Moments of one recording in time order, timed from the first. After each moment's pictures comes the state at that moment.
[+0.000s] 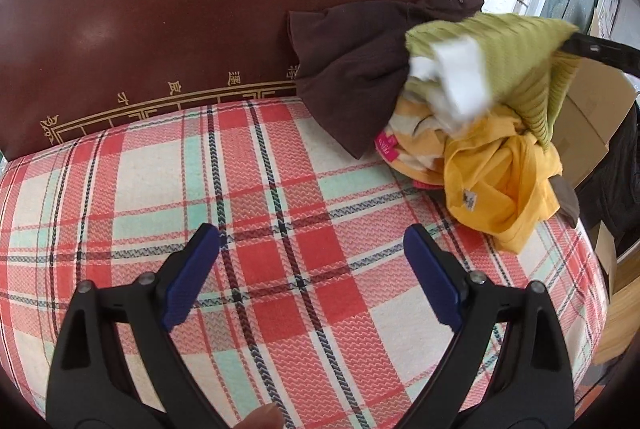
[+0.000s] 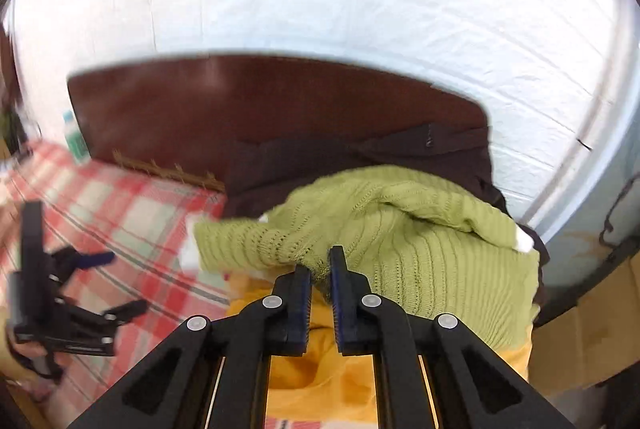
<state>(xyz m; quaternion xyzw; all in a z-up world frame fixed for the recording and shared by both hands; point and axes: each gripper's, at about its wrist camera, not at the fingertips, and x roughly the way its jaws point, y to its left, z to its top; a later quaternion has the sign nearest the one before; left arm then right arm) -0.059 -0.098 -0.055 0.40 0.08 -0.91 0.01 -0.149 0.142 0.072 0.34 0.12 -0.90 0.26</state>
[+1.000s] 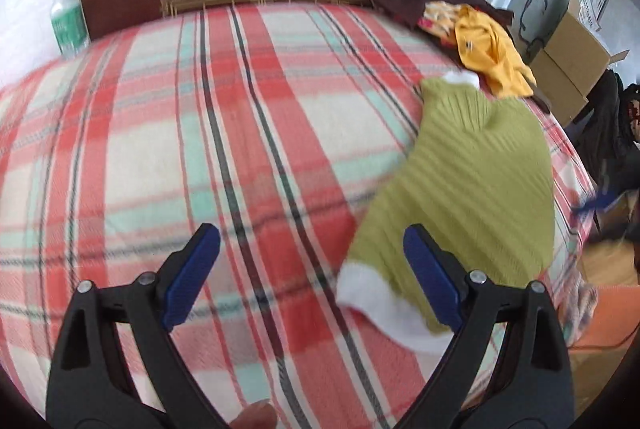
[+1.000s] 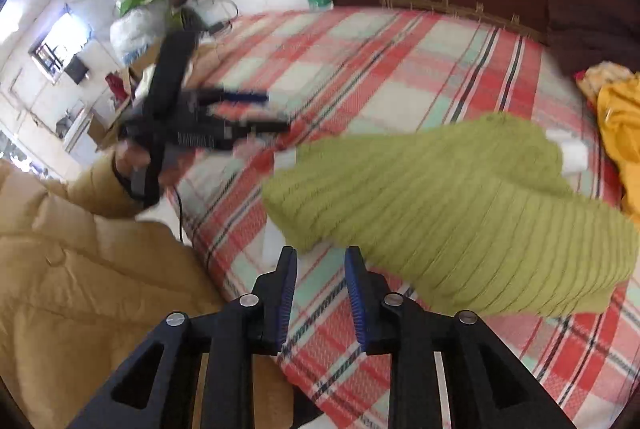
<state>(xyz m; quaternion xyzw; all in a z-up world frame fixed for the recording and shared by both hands) 0.189 -0.208 -0.104 0.47 0.10 -0.88 -0.02 0.101 0.047 -0.041 0.47 0.14 -0.70 0.52</state>
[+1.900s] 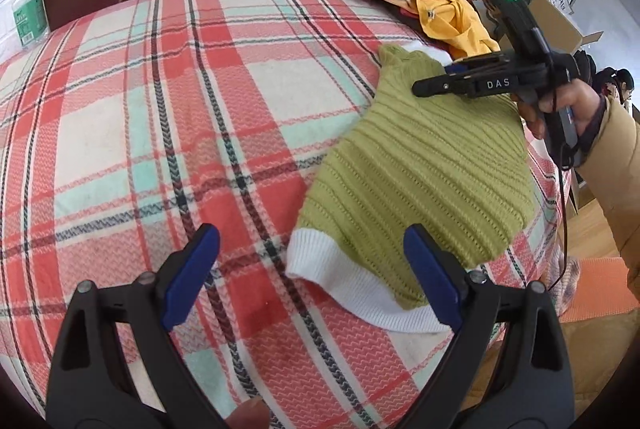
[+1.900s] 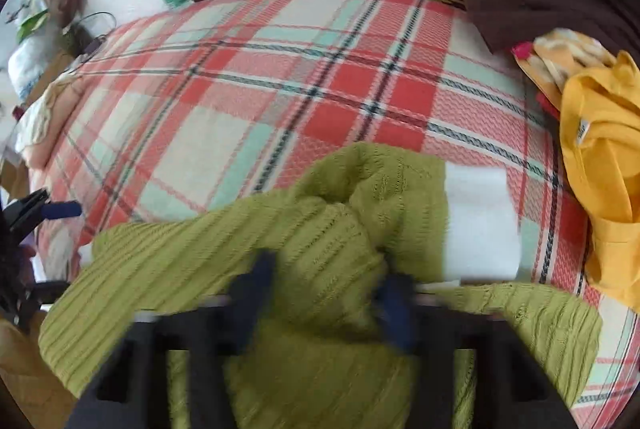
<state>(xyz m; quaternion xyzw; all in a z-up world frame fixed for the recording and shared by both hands) 0.190 -0.192 -0.109 0.47 0.10 -0.87 -0.08 -0.036 0.014 -0.121 0.52 0.17 -0.75 0.38</state>
